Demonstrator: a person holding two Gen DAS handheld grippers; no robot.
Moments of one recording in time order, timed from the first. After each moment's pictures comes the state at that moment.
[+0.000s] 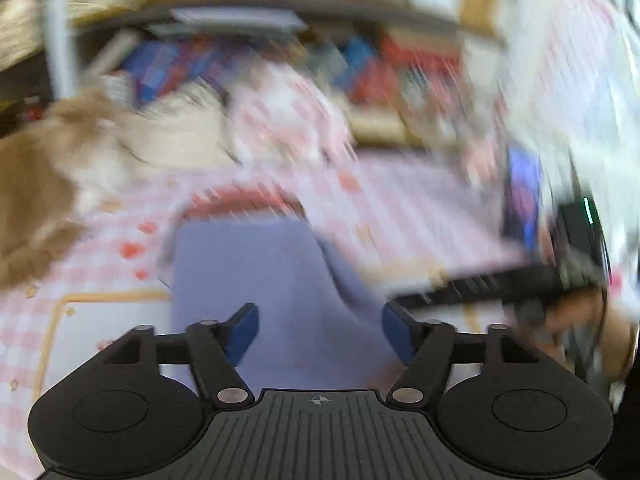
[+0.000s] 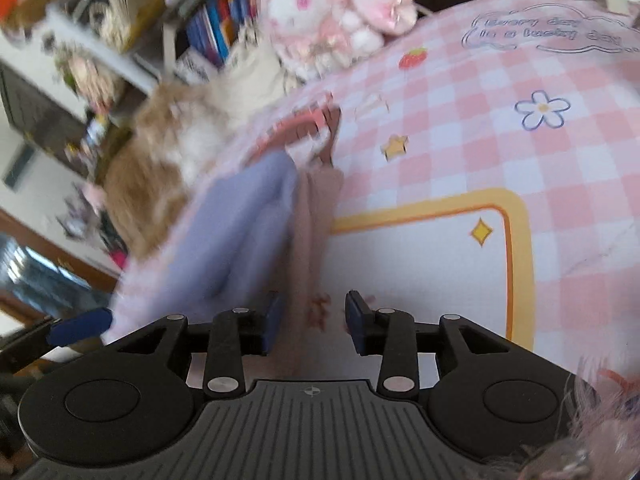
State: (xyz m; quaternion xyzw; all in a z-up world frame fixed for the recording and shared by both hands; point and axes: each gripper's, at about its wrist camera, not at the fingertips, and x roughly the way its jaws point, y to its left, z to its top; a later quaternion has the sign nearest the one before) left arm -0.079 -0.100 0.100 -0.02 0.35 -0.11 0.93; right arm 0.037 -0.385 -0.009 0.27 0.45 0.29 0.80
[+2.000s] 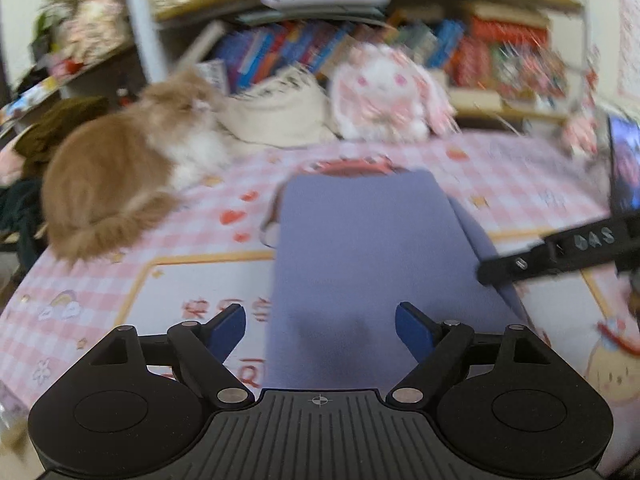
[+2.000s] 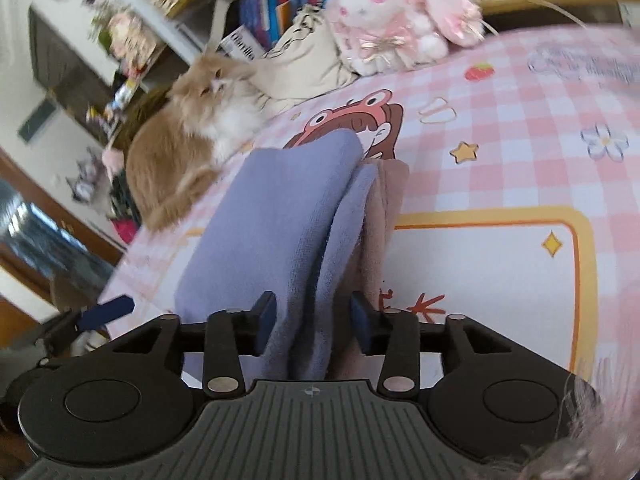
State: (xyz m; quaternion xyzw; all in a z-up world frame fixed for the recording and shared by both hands) left arm -0.087 -0.092 0.044 0.04 0.34 0.05 0.94; right arm 0.023 -0.330 0.002 0.20 0.44 0.32 0.81
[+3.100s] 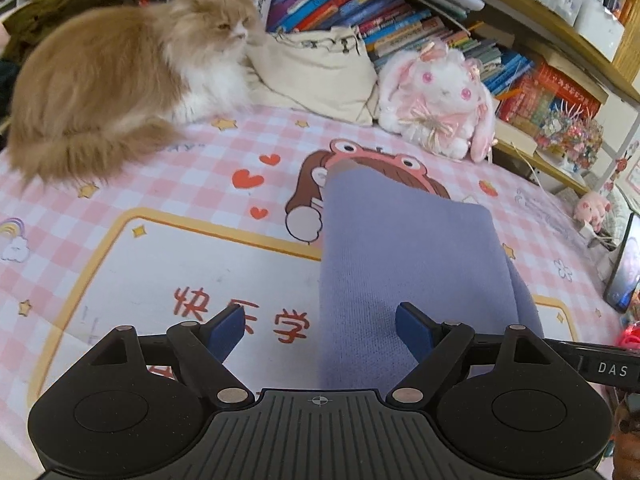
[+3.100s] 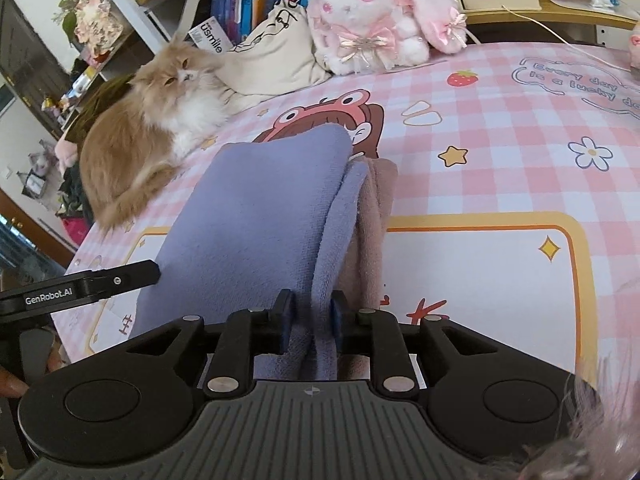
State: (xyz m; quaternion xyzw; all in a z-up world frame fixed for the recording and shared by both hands) left arm -0.022 -0.004 0.021 -0.12 0.41 0.00 0.91; right arm 0.017 -0.292 0.005 0.14 0.44 0.25 0.85
